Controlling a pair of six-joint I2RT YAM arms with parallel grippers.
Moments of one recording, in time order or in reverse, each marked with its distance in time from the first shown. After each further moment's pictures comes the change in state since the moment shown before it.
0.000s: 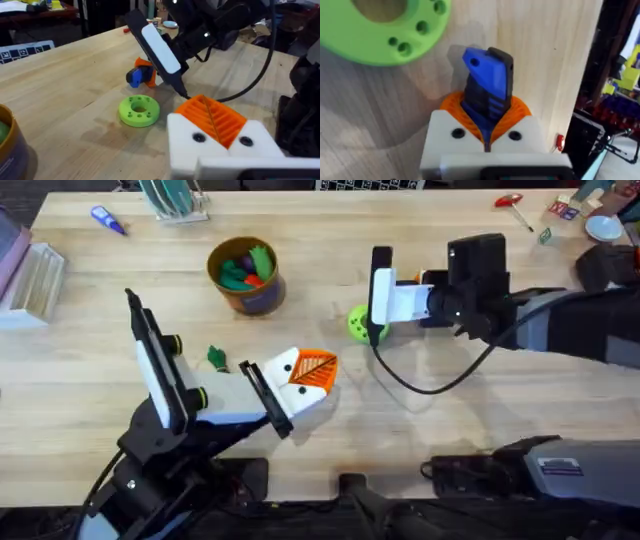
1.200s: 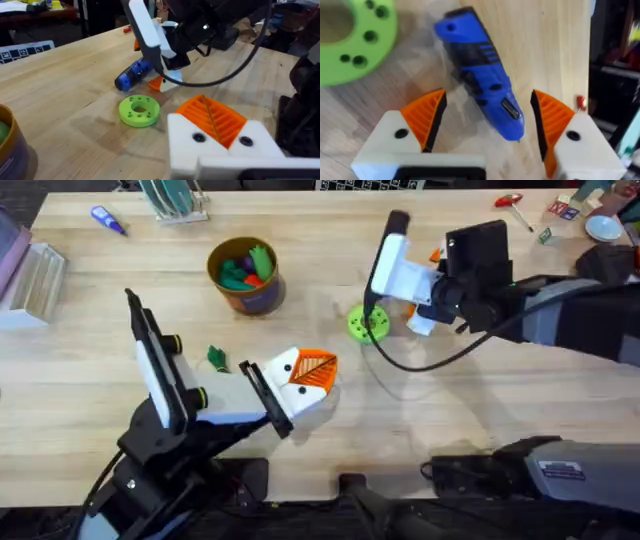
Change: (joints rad) left arm 0.000 0.000 0.000 0.000 0.000 0.000; right arm 0.024 -0.036 0.062 -0.123 0.135 0.326
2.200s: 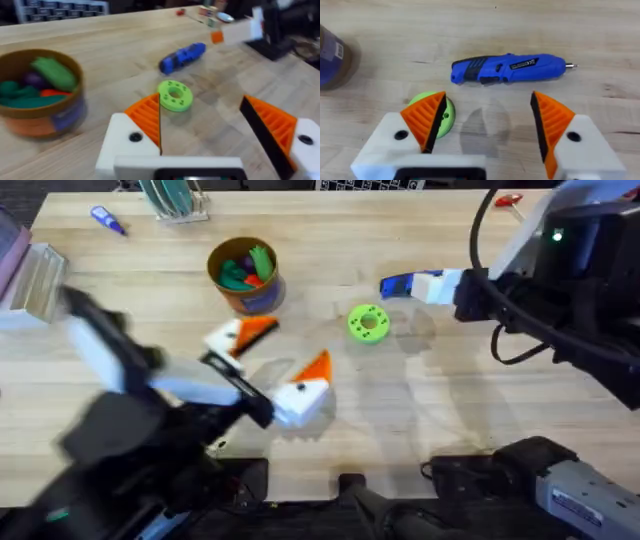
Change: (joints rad) left arm 0.000 0.043 0.237 -0.333 -0.286 -0.150; right arm 0.000 -0.540 0.000 -0.379 -0.146 1.244
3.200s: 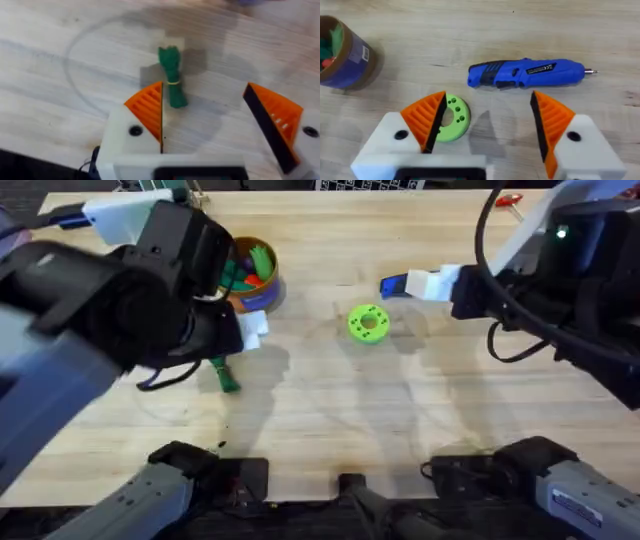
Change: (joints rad) left arm 0.337 0.995 0.636 -0.715 -0.318 -0.376; right arm 0.000 0.000 0.000 0.036 -0.079 0.021
